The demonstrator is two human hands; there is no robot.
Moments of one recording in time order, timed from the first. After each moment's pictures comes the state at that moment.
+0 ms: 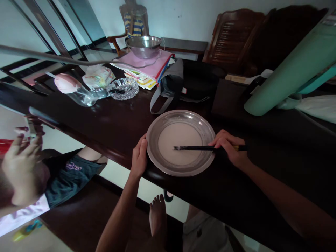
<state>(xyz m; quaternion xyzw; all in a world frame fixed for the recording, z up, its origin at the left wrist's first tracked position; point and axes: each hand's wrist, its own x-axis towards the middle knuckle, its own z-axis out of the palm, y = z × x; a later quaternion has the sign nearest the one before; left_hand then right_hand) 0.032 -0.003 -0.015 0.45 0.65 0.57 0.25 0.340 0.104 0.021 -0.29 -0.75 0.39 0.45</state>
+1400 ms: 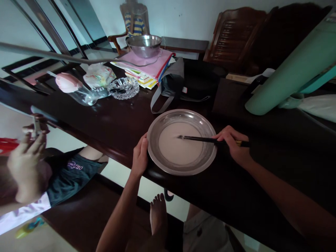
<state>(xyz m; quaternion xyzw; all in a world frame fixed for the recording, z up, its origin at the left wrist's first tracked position) 0.034 -0.003 -0.014 0.45 0.64 0.57 0.25 0.341 0.105 0.021 -0.34 -0.72 0.36 0.48</state>
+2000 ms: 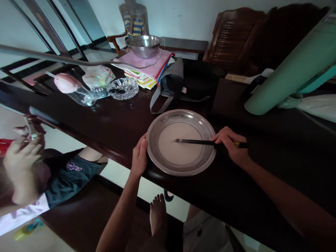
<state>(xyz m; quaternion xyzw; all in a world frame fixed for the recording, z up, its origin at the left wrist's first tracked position) 0.035 -0.003 -0.012 0.45 0.64 0.57 0.25 0.340 0.105 0.022 -0.33 -0.74 0.37 0.46</state>
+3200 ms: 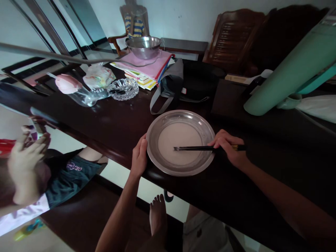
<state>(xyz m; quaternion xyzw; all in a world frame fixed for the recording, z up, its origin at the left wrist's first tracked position) 0.034 -0.003 -0.015 0.45 0.64 0.57 0.25 0.340 0.106 0.020 -0.29 -0.75 0.39 0.45</state>
